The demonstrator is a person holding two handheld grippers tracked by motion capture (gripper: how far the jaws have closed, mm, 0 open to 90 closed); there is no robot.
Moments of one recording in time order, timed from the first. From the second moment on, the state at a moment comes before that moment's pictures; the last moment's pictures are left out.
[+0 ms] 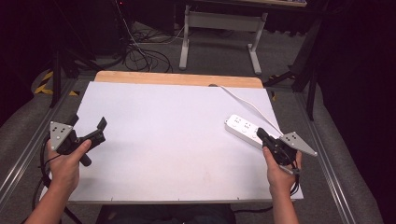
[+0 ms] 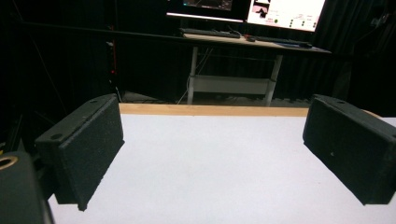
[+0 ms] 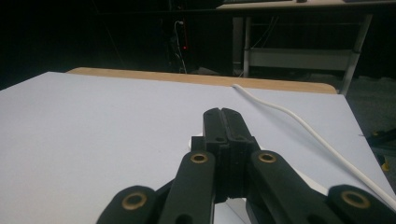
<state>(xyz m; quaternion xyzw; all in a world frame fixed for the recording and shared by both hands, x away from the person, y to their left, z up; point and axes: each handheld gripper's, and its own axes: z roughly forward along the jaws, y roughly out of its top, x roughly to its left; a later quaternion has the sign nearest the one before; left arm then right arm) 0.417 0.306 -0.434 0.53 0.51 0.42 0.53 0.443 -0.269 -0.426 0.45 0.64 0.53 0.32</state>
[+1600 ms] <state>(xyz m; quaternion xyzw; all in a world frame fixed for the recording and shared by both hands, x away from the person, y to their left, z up) 0.418 0.307 -0.438 0.54 0.51 0.41 0.53 0.544 -0.246 -0.452 0.52 0.75 0.34 0.21</state>
